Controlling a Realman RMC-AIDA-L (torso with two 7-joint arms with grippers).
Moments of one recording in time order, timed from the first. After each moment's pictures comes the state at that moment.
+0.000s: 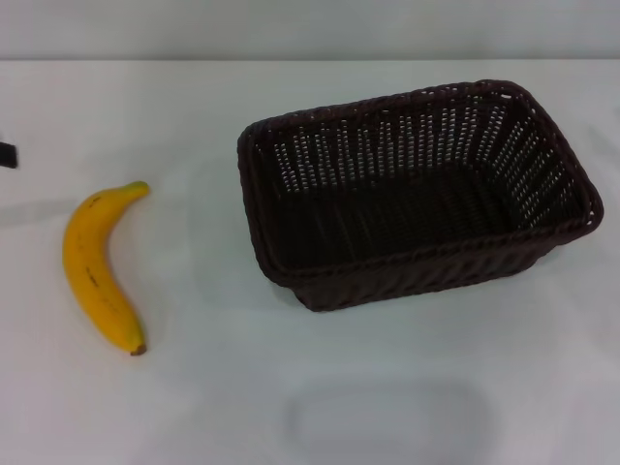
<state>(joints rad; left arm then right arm) -0.58 -1.71 0.81 0.92 -0.82 -1.60 0.39 0.24 2.01 -0.78 -1.33 1.46 1.23 -1.30</state>
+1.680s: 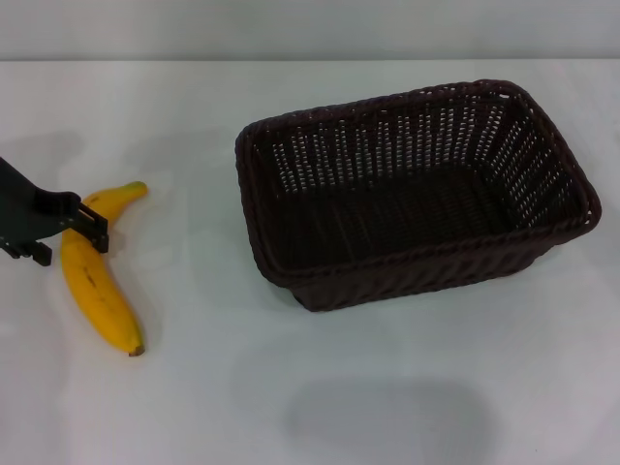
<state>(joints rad) -0.91 -1.89 0.82 0.56 -0.24 -1.41 0.20 0.27 2.01 -0.71 -1.02 1.51 1.15 -1.63</state>
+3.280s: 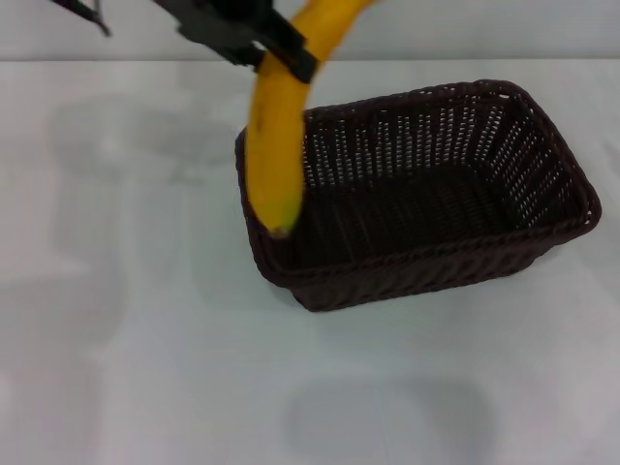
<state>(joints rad) -1.19 -1.87 0.84 0.71 -0.72 -1.71 0.50 0.27 2.01 -0.71 -1.01 1.52 1.21 -1.63</state>
